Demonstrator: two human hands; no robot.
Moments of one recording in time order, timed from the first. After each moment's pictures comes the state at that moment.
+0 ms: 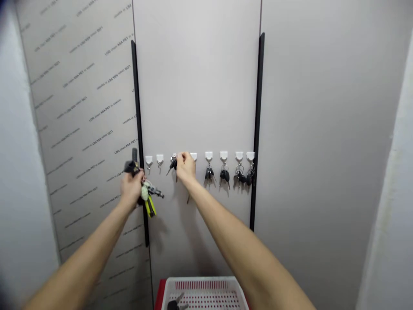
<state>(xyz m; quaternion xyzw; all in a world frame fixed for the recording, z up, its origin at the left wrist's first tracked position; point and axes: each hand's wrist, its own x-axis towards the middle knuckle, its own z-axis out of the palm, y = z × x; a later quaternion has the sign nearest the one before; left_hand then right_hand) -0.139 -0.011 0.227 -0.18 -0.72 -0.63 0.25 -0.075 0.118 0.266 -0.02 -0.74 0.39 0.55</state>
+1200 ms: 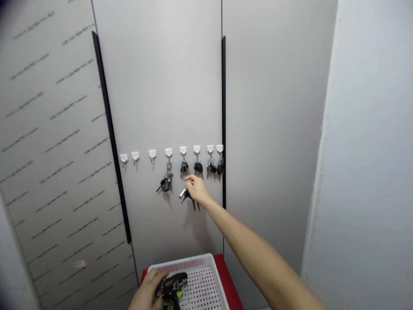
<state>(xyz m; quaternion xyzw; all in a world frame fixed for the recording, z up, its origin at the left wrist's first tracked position) -0.005 -0.008 0.013 -0.43 -0.82 -0.36 -0.14 0.030 0.175 0.202 -0.18 -0.84 0.33 0.39</state>
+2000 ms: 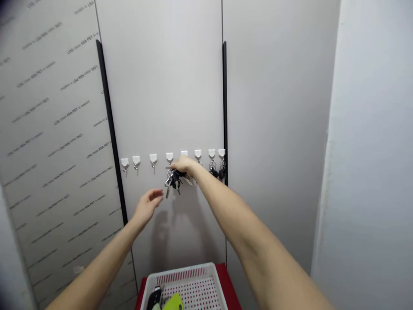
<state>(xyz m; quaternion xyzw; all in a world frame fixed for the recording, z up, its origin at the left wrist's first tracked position) -0.058 0.049 0.185 -0.33 -0.67 -0.66 -0.02 -0.009 0.172 0.296 -0.17 -0.89 0.36 0.24</state>
